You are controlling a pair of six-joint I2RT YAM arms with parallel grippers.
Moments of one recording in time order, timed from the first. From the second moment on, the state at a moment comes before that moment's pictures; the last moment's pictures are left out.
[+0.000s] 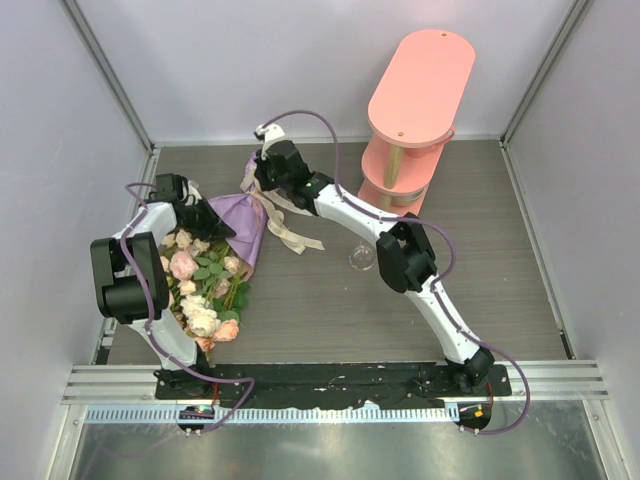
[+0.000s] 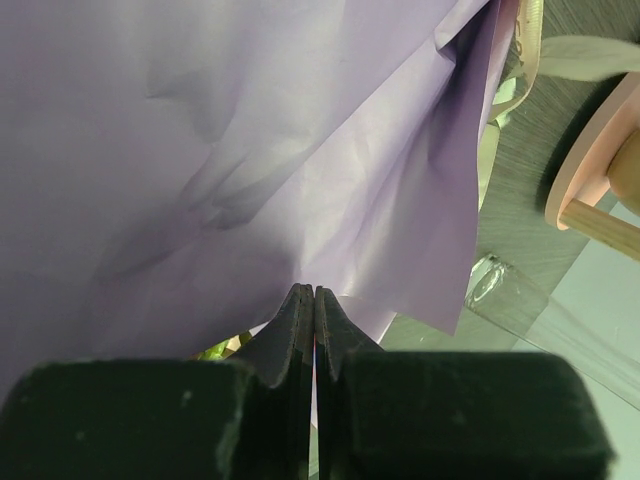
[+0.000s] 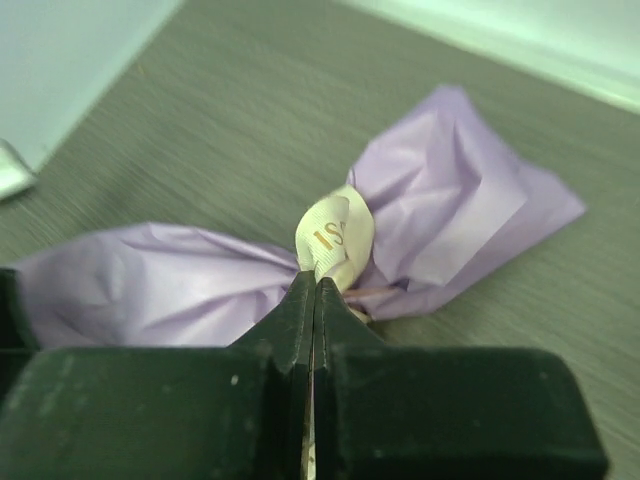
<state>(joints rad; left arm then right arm) 0.16 1.75 1.14 -0.51 0.54 -0.52 0.78 2.47 2.22 -0.10 0.07 0.23</state>
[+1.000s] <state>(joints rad) 0.16 1.69 1.10 -0.43 0.62 -0.55 0.87 2.00 1.94 0.17 0.59 0.10</state>
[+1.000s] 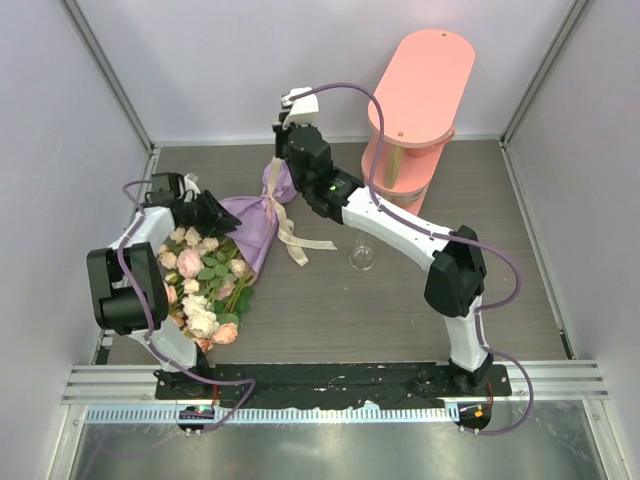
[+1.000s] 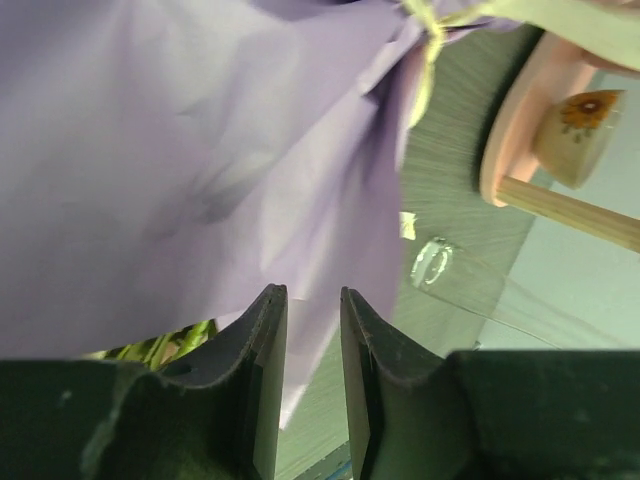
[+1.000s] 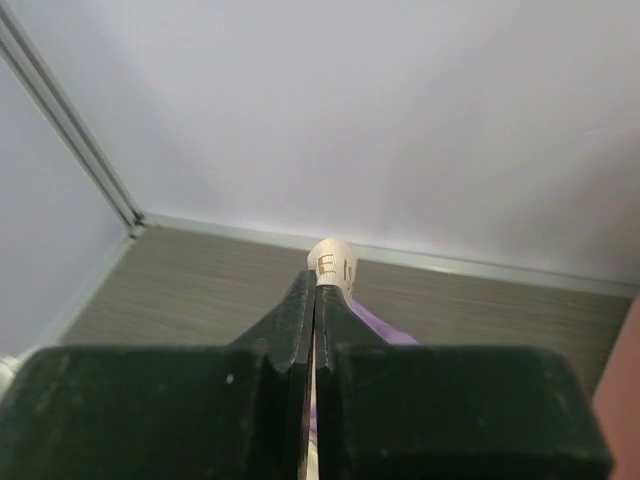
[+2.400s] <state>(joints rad) 0.09 1.92 1.24 -0.31 0.64 -0.73 0.81 2.50 2.19 -0.13 0.16 -0.17</state>
